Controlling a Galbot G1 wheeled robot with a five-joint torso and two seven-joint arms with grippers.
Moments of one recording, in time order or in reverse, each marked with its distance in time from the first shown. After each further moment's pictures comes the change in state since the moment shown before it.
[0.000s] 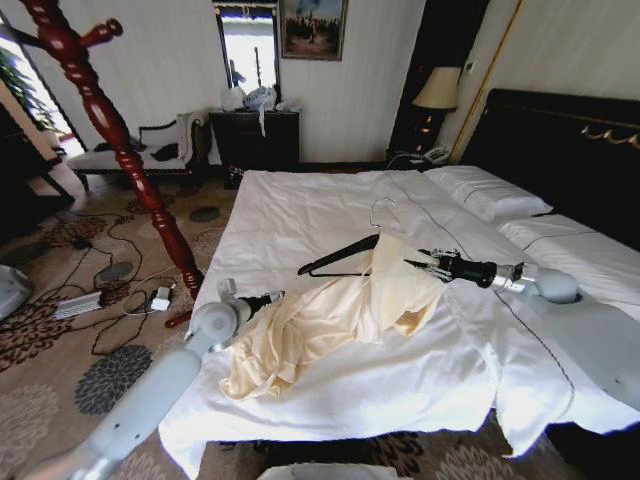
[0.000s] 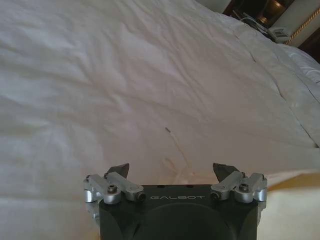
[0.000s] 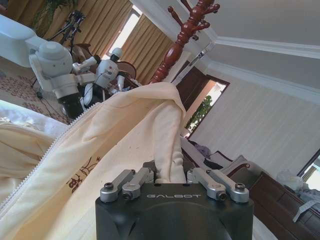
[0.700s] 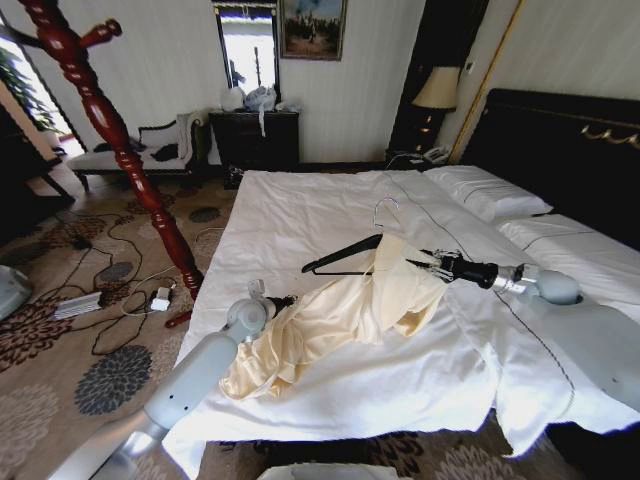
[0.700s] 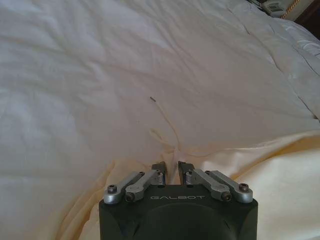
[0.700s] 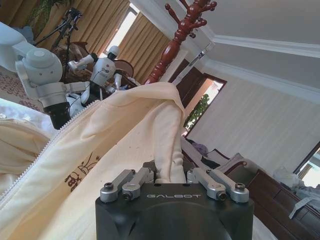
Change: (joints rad) left arm 0.011 -0.049 0.072 0.045 0.072 0.002 0.040; right arm 0.005 0.008 -0.003 -0.027 -0.004 0.011 -0.002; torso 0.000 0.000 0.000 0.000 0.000
